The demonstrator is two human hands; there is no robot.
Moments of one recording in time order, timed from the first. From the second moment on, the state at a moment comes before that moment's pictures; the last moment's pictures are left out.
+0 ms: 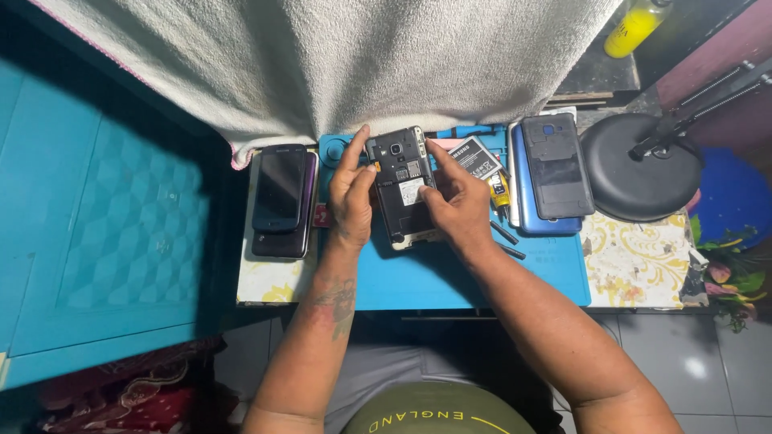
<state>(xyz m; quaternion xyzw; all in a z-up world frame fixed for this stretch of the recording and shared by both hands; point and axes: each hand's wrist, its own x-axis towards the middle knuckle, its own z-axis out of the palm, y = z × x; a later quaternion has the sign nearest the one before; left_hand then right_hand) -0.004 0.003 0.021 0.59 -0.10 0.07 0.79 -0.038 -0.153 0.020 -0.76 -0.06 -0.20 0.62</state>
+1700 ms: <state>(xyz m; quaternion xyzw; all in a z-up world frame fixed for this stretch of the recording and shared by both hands) 0.019 0.027 -0.006 0.77 -0.11 0.06 0.63 -0.032 -0.166 0.003 -0.77 -0.16 -0.24 0.57</state>
